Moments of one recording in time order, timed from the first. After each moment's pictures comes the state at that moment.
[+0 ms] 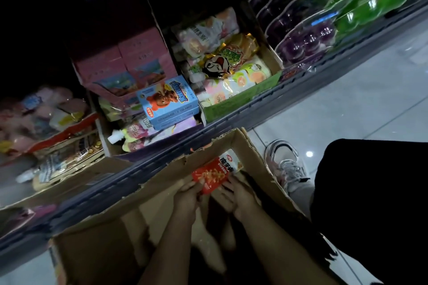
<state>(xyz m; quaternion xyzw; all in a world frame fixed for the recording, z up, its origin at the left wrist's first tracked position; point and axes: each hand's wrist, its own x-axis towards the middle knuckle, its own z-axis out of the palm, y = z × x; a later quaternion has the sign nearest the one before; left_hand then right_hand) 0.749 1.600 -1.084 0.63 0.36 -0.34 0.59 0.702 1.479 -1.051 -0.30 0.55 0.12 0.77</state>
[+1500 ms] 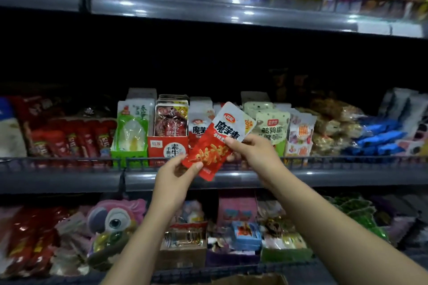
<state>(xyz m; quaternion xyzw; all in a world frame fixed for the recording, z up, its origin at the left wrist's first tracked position) 0.746 1.726 -0.604 0.72 -0.04 0.17 0.67 0.757 1.558 -0.542 -0.75 -0.06 -0.06 0.65</state>
